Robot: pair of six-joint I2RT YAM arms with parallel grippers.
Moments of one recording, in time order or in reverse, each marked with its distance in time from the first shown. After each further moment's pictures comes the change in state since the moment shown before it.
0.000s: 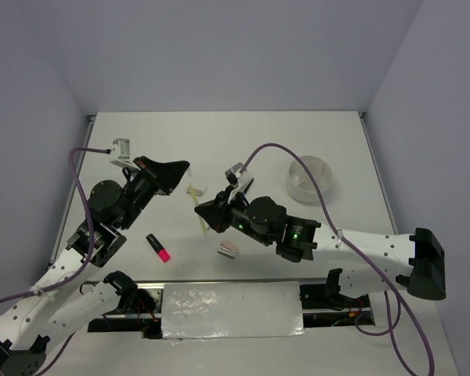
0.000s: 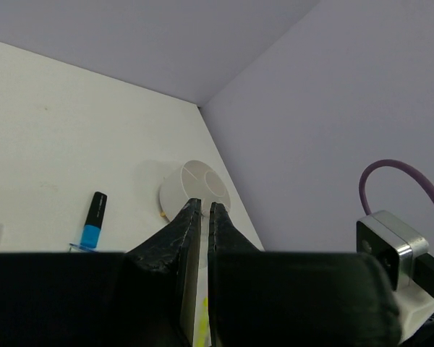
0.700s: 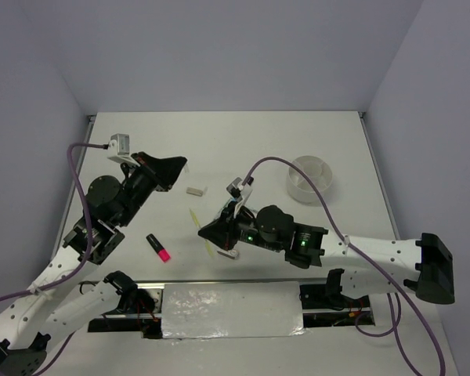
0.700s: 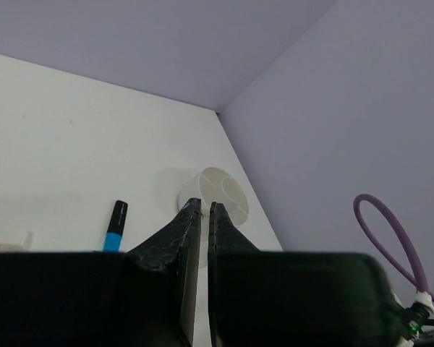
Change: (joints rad) left arm 0.000 0.042 0.087 -0.079 -0.038 0.064; right arm -0.002 -0.099 -0.142 -0.006 -0.218 0.096
